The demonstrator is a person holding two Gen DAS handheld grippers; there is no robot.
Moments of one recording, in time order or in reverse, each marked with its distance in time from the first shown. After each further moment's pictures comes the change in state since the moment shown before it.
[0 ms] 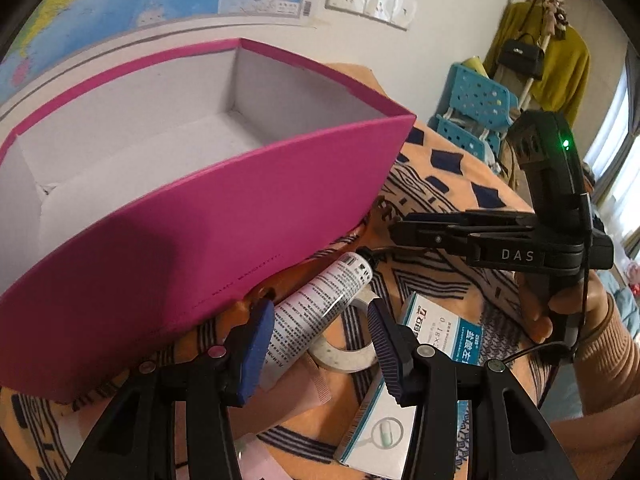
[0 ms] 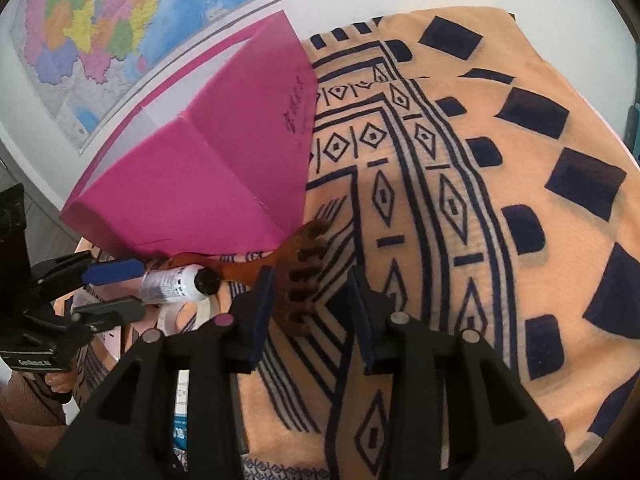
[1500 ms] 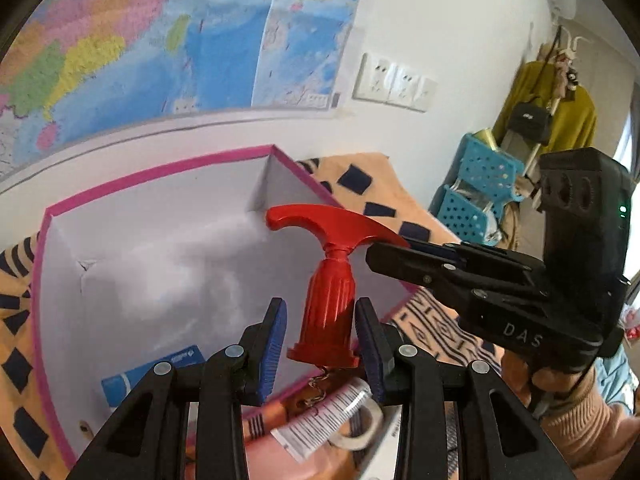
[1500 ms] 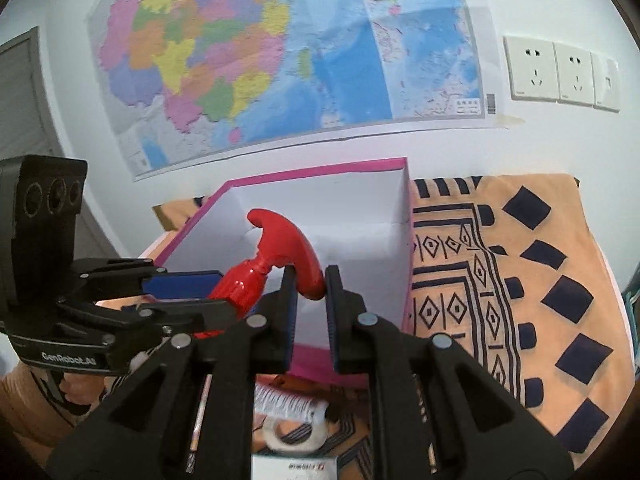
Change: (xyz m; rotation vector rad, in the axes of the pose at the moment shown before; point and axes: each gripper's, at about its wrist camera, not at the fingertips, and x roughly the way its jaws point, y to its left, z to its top) left arm -0.055 0.026 0.082 -0.091 -0.150 0.018; right arm -0.046 0.096 0.081 -0.201 -0.242 0.061
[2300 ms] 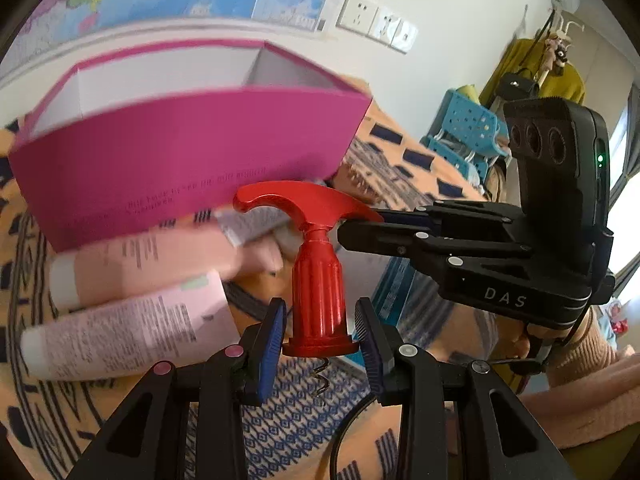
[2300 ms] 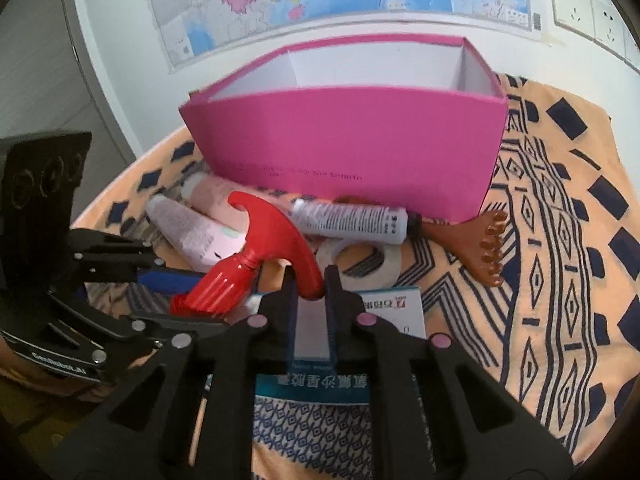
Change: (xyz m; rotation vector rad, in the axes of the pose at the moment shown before) left arm -0.032 -0.033 -0.158 -0.049 0.065 -0.054; right arm -0.012 0.047 -0.127 -0.151 0.215 0.077
